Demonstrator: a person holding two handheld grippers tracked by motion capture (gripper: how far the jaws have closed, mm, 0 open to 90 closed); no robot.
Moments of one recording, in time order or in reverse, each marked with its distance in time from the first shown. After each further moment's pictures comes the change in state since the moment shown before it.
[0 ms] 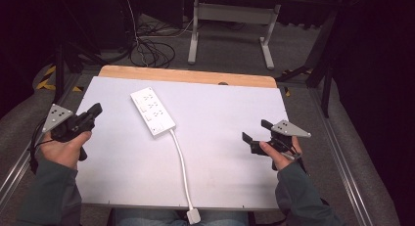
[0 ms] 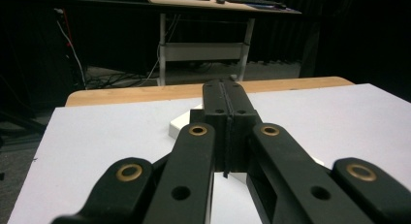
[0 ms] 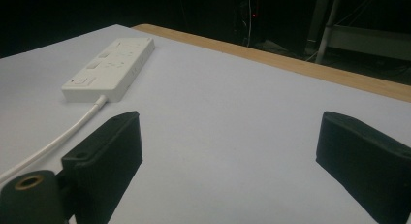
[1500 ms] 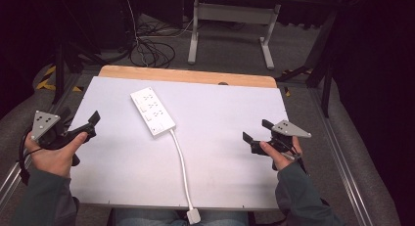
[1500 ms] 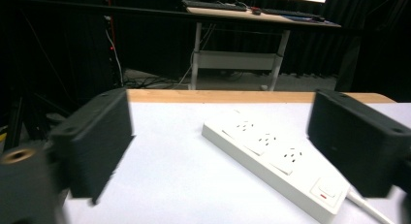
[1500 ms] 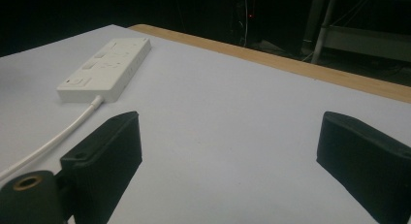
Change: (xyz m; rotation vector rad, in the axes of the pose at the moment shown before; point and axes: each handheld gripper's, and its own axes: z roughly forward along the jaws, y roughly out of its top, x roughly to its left) left arm 0.001 -0.001 -0.022 -0.035 0.151 -0.031; right arm 0.000 0.000 -0.001 -0.002 -0.016 0.002
